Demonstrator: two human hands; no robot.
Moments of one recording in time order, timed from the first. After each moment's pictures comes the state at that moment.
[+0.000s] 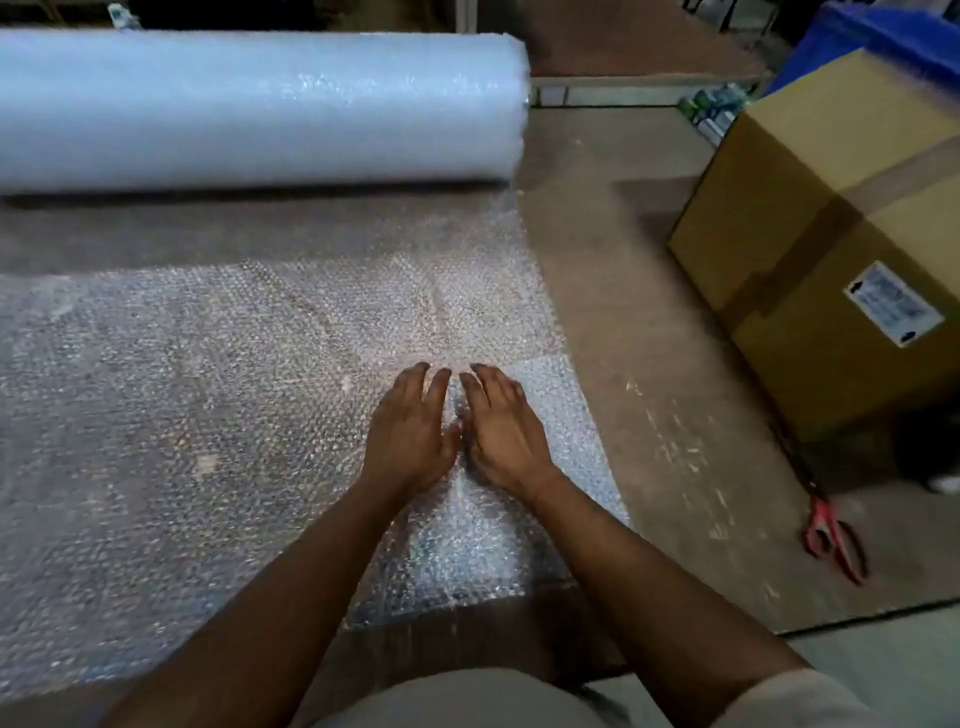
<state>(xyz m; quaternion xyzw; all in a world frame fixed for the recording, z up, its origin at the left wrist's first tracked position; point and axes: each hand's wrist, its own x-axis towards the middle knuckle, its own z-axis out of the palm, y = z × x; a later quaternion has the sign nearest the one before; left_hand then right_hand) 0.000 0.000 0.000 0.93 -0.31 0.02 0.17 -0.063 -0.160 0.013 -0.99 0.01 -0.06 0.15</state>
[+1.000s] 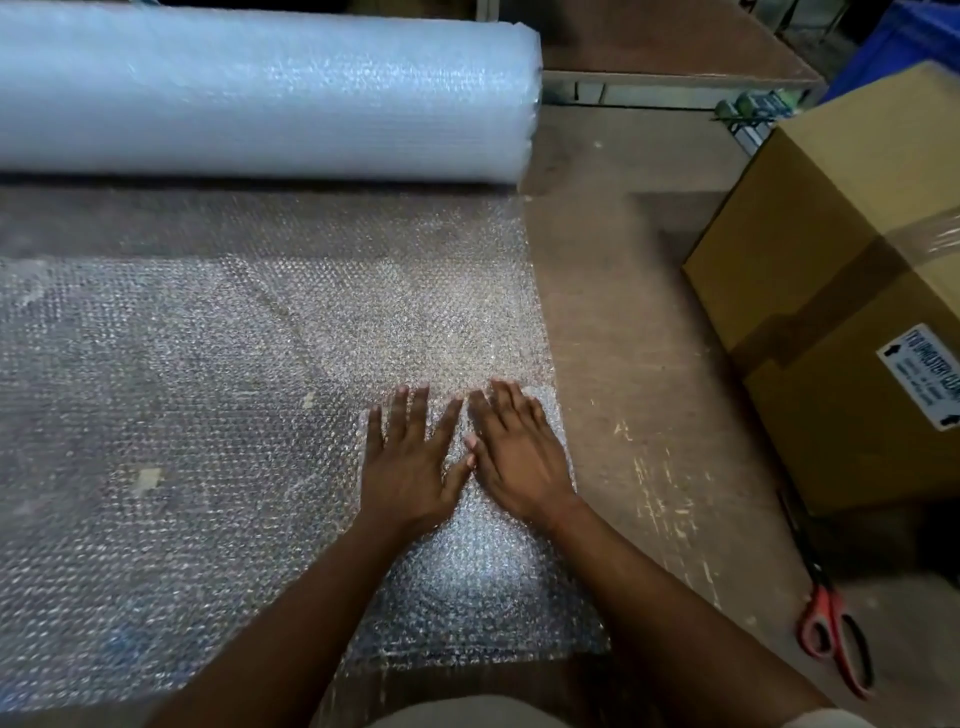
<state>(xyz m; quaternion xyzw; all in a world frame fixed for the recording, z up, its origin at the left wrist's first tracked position) -0.015 -0.059 -0.032 0.97 -0.25 -0.02 0.07 -0.052 -0.248 -0.014 -0.99 -0.02 0.02 0.13</state>
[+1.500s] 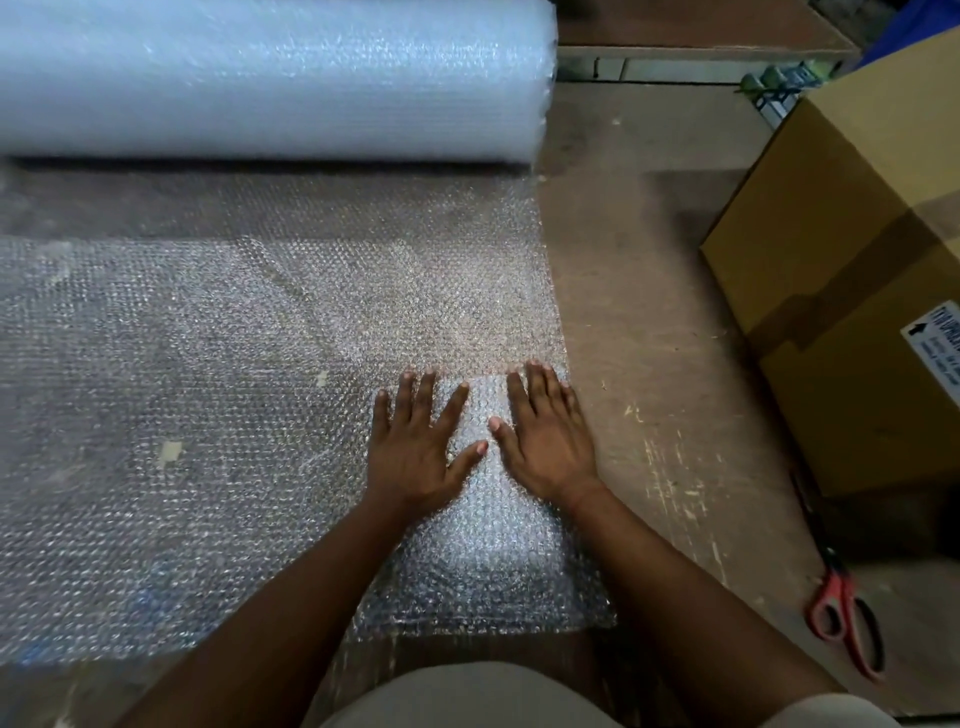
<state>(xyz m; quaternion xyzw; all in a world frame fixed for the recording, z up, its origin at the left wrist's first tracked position) -0.020 -0.053 -0.034 0.97 -0.25 -0.02 0.06 -0.062 -0.265 -0.026 -0.99 0.05 0.04 0.10</state>
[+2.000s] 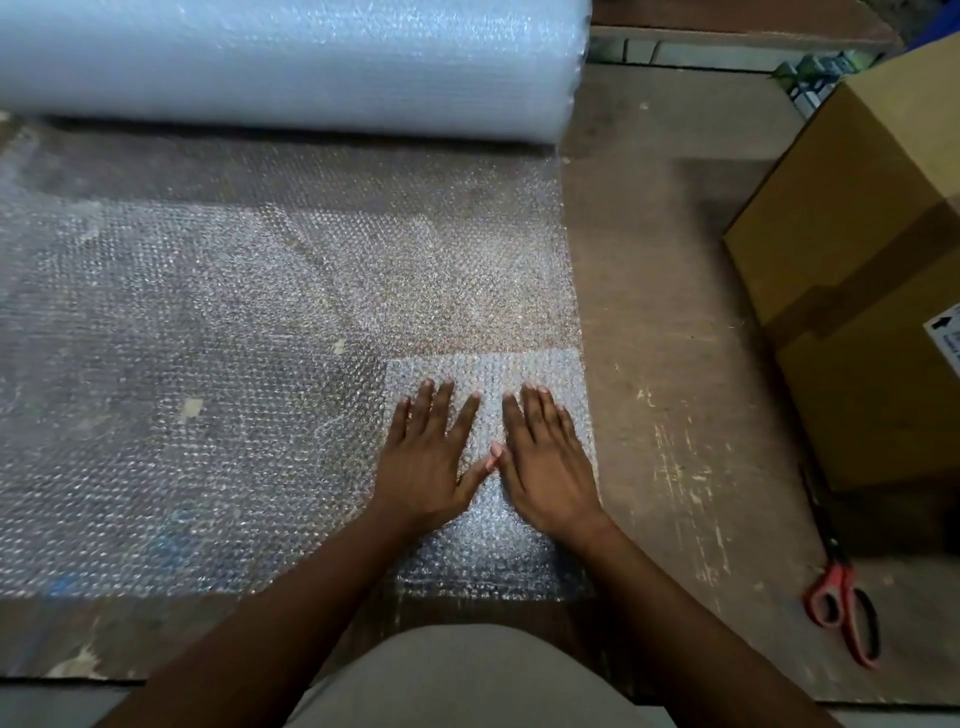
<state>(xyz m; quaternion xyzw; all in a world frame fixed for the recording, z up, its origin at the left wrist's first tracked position) -0.068 -0.039 -0.033 0.96 -0.28 -0.02 0.06 -0.120 -0.235 -0.018 -0.99 -0.02 0.02 0.13</state>
